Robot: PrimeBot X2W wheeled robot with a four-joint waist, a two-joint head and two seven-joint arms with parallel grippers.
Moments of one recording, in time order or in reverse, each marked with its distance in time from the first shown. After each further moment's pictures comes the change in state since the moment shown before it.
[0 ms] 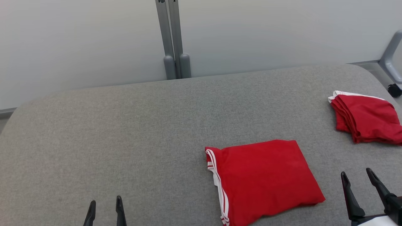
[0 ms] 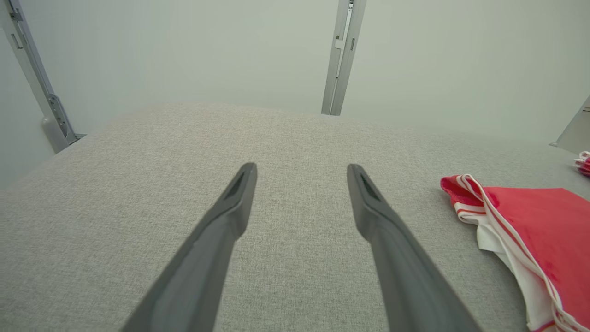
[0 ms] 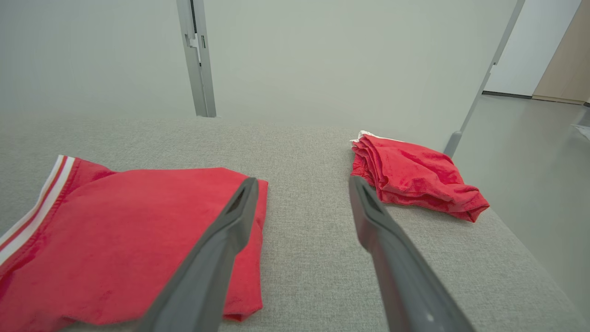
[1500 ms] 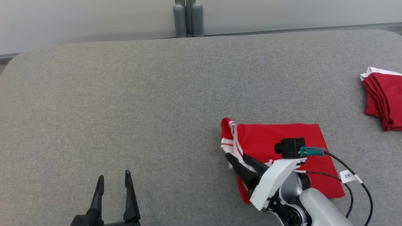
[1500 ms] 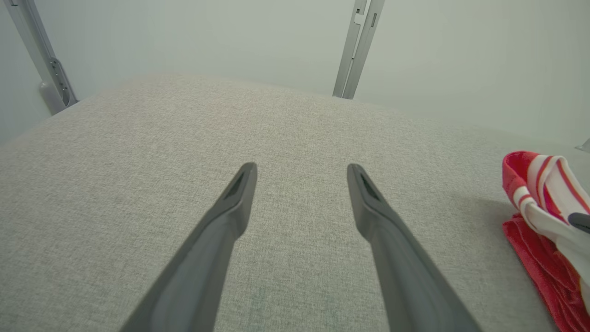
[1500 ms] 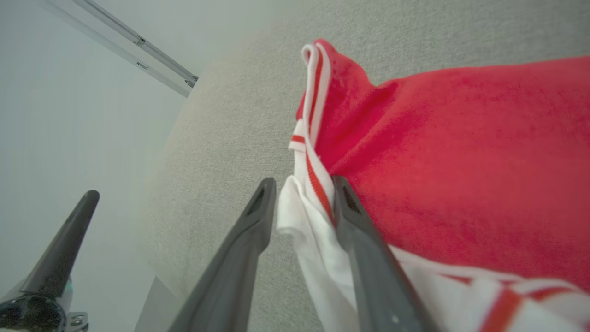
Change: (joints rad) left arm -0.104 0.000 -0.096 -0.044 -0.044 0.094 0.000; right arm -0.428 0.135 0.476 0.143 0.601 -0.001 0.472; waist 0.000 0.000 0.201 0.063
